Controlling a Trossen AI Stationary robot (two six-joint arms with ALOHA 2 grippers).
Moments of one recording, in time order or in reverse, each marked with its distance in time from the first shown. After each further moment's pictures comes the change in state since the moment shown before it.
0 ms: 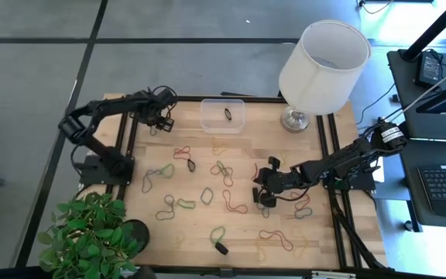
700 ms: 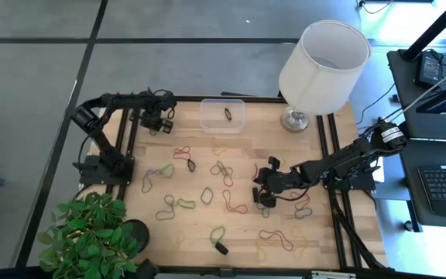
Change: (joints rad) left arm 0.048 0.158 -0.001 0.019 -0.002 -0.048; right arm 0.000 0.000 0.000 0.003 0.000 0.014
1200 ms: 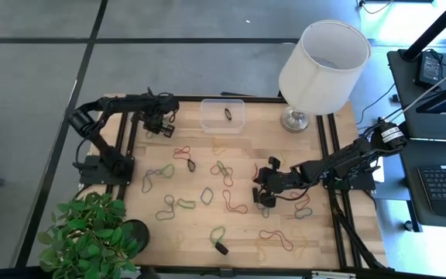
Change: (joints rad) left arm -0.074 -0.063 -0.009 -0.053 0.042 0.031; right arm 0.000 0.000 0.000 0.000 0.000 0.007
